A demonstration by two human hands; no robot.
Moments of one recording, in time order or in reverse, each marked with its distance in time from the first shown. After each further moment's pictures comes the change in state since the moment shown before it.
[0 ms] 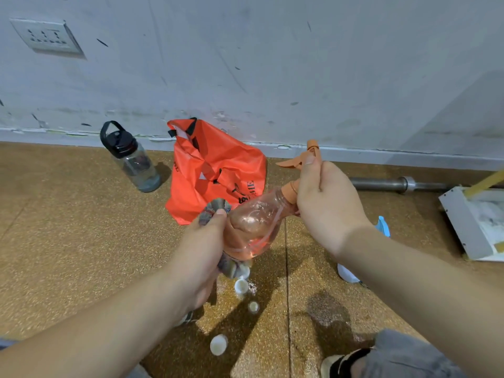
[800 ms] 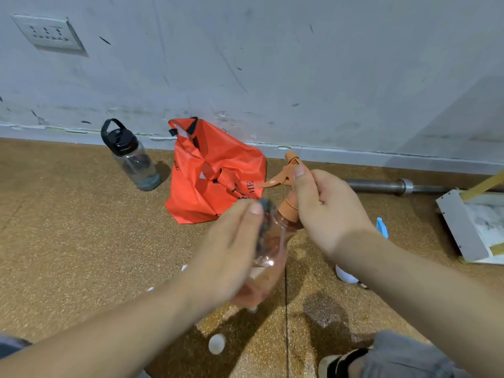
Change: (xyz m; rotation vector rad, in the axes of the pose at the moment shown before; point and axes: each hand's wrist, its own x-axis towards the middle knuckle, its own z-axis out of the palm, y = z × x) left_hand -0.032 0.004 -0.002 0.600 -0.218 0.629; right_hand -0.016 -0.005 -0.002 -0.088 -0.082 -0.097
